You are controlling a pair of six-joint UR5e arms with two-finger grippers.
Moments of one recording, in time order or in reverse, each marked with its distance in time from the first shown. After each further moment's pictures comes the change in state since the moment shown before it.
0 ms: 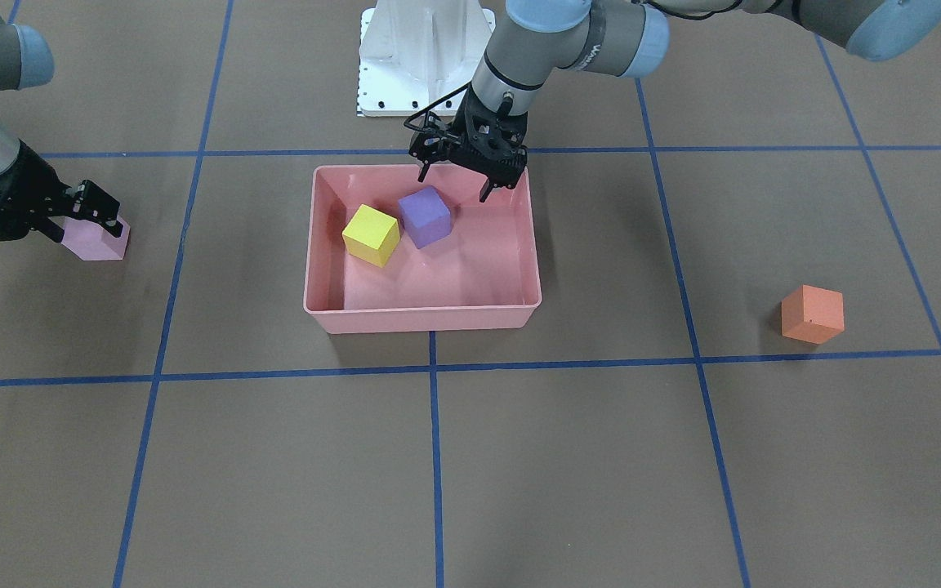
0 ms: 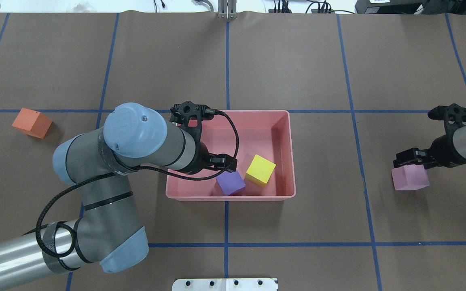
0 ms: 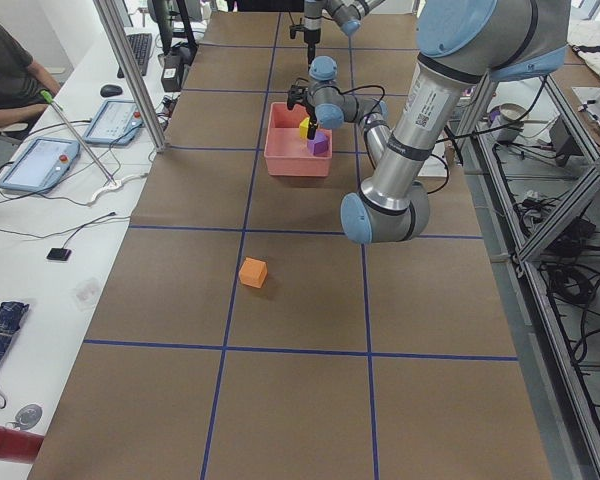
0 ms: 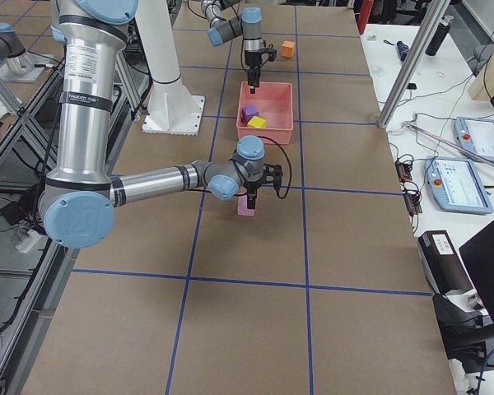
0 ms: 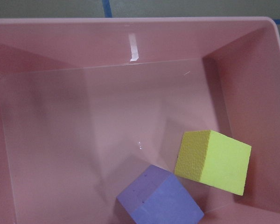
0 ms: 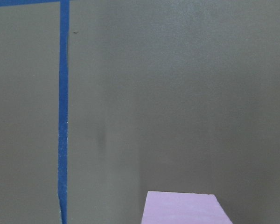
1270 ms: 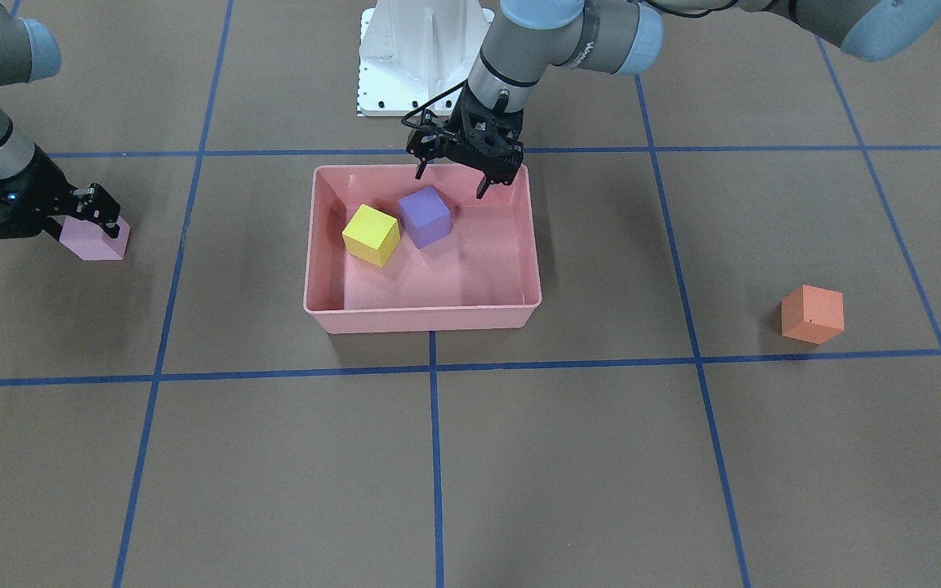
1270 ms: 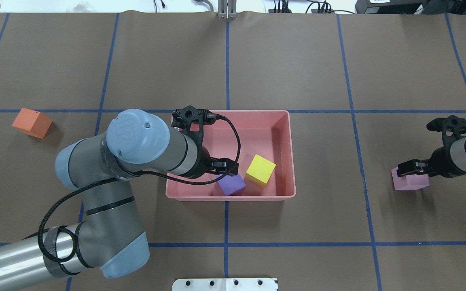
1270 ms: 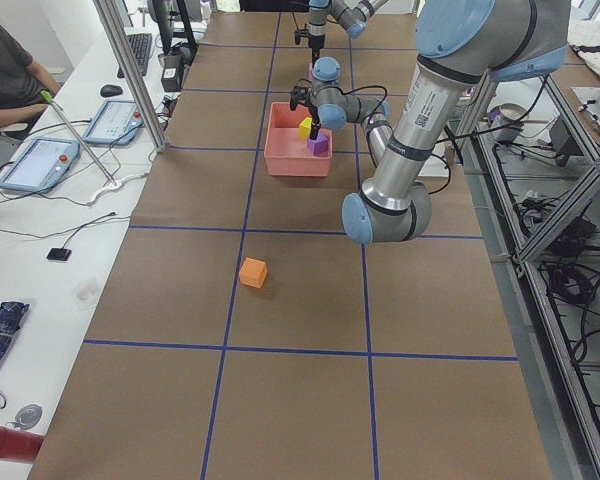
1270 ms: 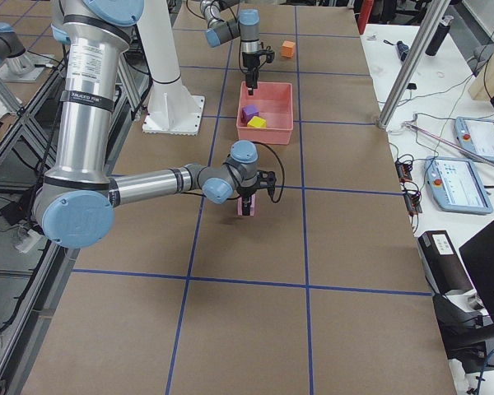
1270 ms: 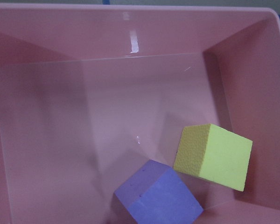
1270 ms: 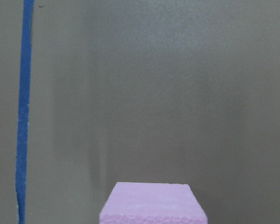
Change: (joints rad) left arm 0.014 0.001 -0.004 0.000 0.010 -0.019; right arm -0.076 -0.039 -0.009 -0.005 -0.099 -0.002
